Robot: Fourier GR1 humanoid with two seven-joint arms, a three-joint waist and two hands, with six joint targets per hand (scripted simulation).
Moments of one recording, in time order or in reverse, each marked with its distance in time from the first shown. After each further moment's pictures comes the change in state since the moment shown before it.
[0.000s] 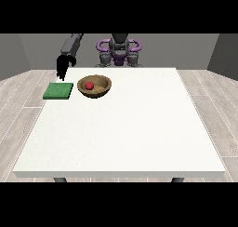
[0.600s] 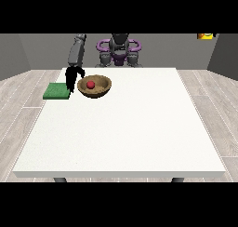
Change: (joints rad) left arm 0.087 0.179 0.148 -0.034 0.182 -0.197 -0.035; right arm -0.113 0.066 0.030 0.203 0.028 -0.016 -0.183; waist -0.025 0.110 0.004
